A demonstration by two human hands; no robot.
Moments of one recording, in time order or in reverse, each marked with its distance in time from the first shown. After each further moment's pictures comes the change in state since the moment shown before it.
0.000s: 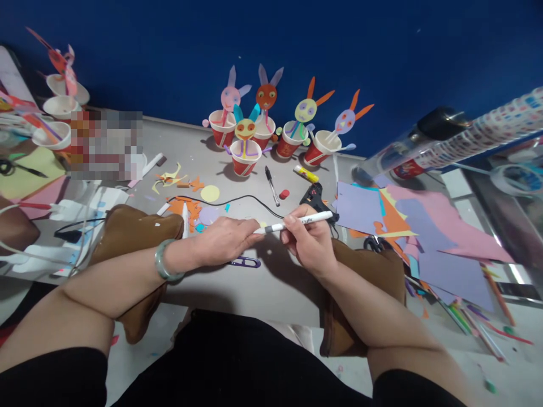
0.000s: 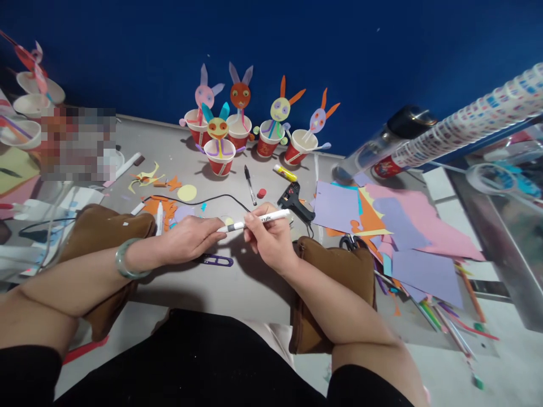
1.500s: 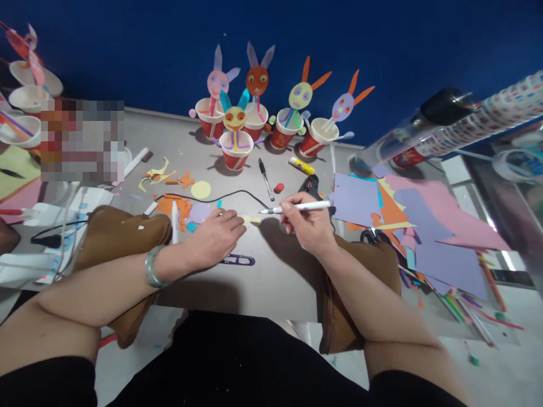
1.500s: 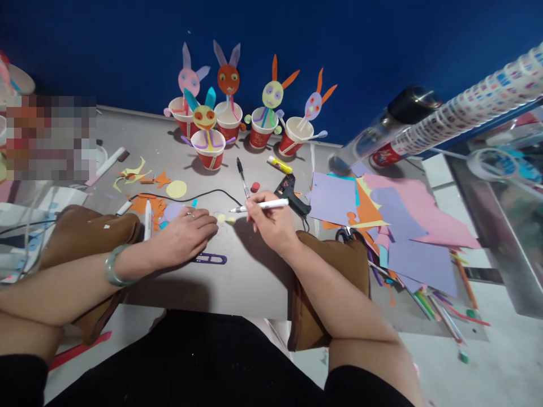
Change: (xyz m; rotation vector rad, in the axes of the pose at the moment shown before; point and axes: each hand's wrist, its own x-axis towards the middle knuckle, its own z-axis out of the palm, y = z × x) left_hand 0.000 -0.013 0.016 0.622 -0.063 0.173; right_hand 0.020 0.009 -0.029 -0.256 -0.021 -0.101
